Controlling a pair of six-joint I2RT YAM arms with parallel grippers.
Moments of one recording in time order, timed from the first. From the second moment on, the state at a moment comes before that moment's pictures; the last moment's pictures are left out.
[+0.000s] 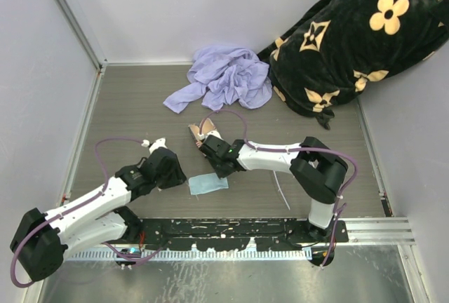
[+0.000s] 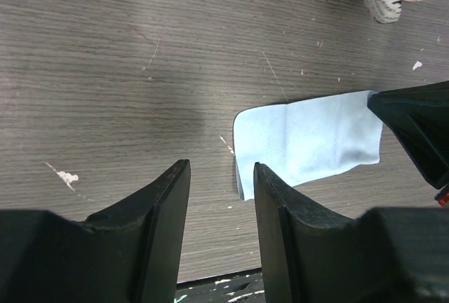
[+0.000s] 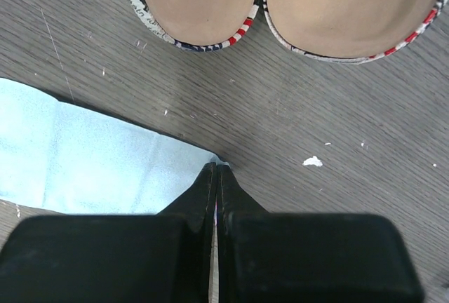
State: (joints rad) left arm -0.72 0.93 0.48 -0.49 -0.18 -0.91; right arm 1.01 1.81 1.12 -0.45 0.19 0.40
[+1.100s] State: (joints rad) left arm -0.71 1.23 0.59 -0.37 -0.06 -0.78; right arm 1.01 1.68 1.04 -0.41 0.19 0.40
